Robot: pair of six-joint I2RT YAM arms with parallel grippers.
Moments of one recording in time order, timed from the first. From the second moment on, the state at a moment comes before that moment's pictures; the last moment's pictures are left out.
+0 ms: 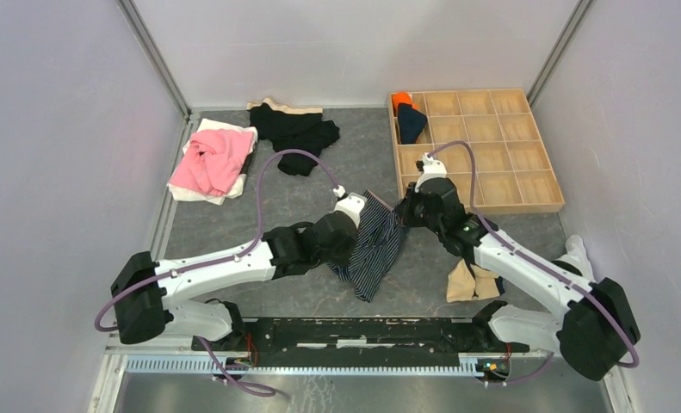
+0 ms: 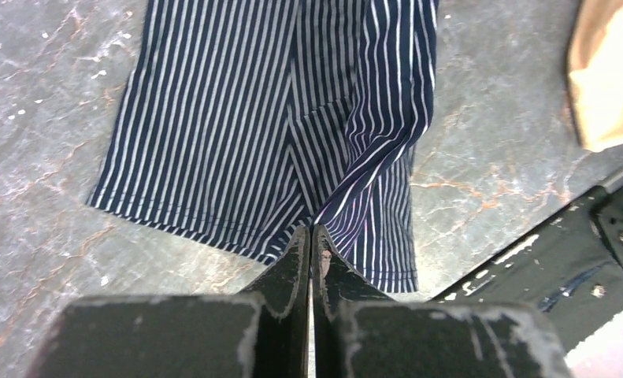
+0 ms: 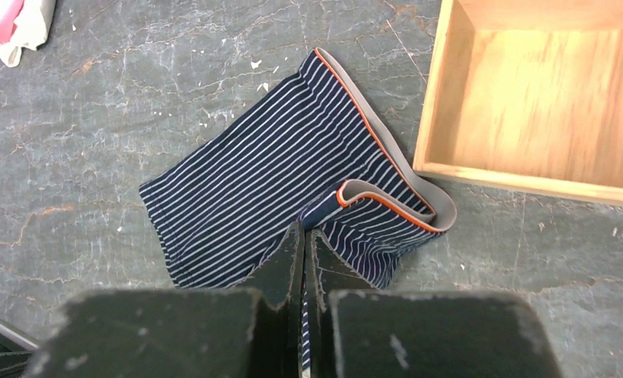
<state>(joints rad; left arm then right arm) -1.12 1.28 0.92 -0.40 -0.31 -0.48 0.62 1.13 0.72 -0.15 0.14 0.51</state>
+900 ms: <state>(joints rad) -0.93 1.33 0.93 -0.50 -0.35 -0.37 0.59 1.51 0.92 -0.03 0.08 0.50</state>
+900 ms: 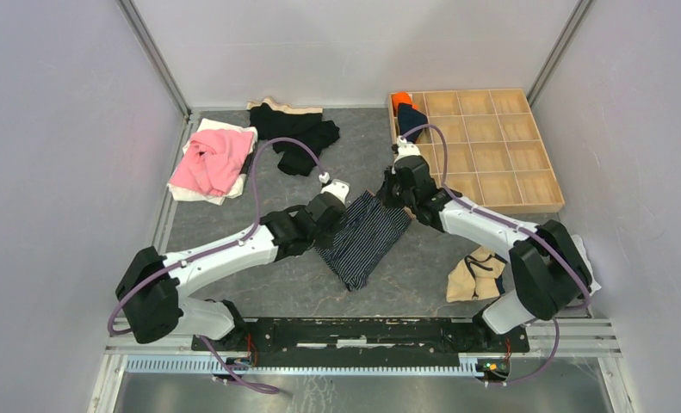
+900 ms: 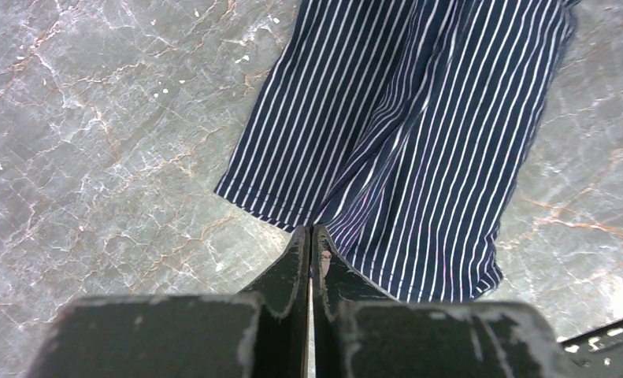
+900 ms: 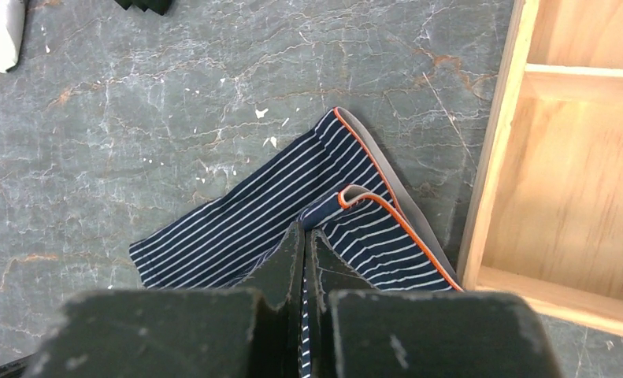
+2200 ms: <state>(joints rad) -0.89 1.58 0.97 -0.49 -0.55 -0.35 0.55 1.82 1.04 0.05 -0.05 0.47</state>
